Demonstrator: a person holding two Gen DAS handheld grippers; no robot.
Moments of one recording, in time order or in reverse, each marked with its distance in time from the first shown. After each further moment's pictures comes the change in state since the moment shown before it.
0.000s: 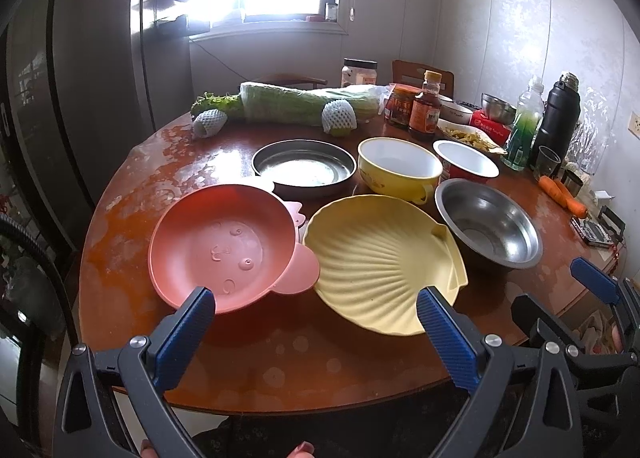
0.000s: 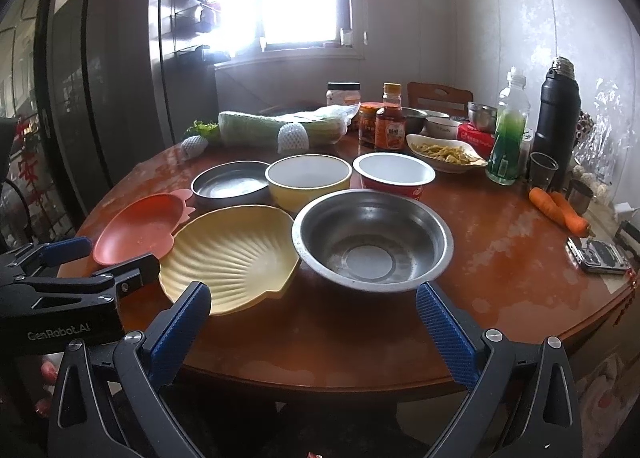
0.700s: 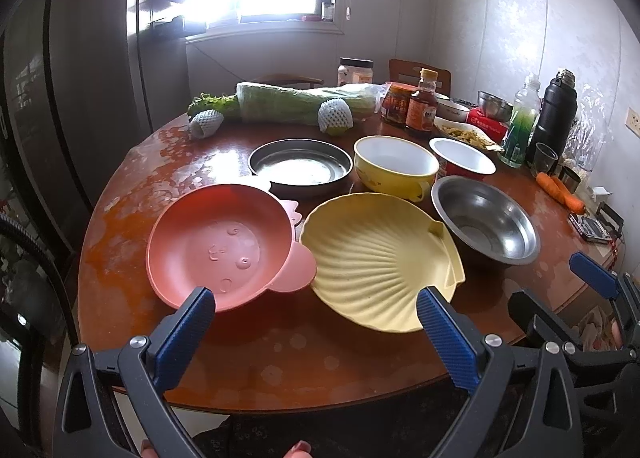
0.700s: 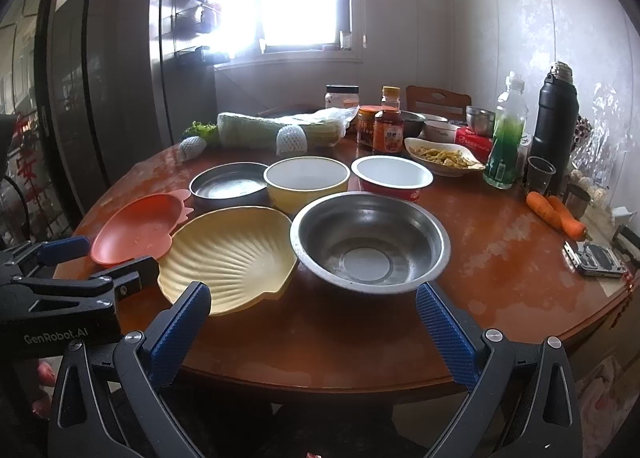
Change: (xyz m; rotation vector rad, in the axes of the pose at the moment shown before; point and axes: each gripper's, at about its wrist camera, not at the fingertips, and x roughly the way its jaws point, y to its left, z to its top) left arm -0.002 -0.005 -0.001 0.007 0.000 -0.006; right arm 0.000 0.001 -0.001 -0.012 -0.009 -0.013
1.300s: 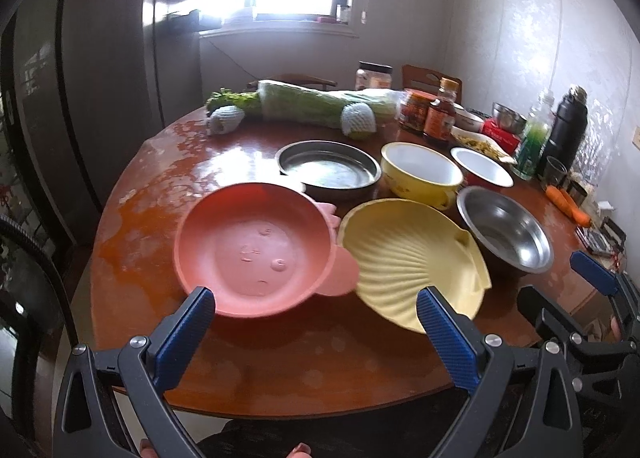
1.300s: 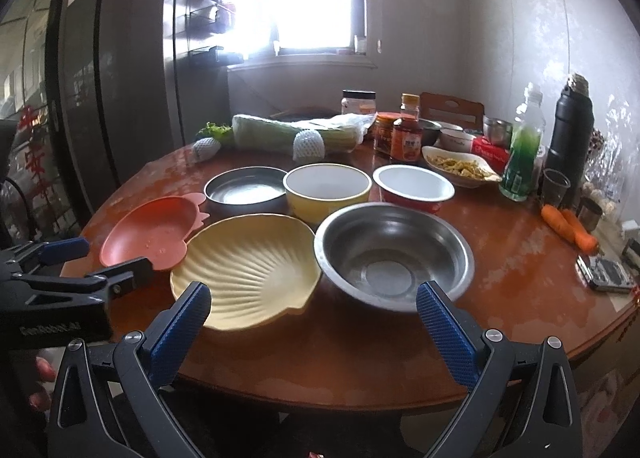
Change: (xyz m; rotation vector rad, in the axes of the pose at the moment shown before) left arm 0.000 0.041 0.002 -0.052 -0.005 0.006; right arm 0.008 0.019 0.009 -0.036 -0.013 0.032
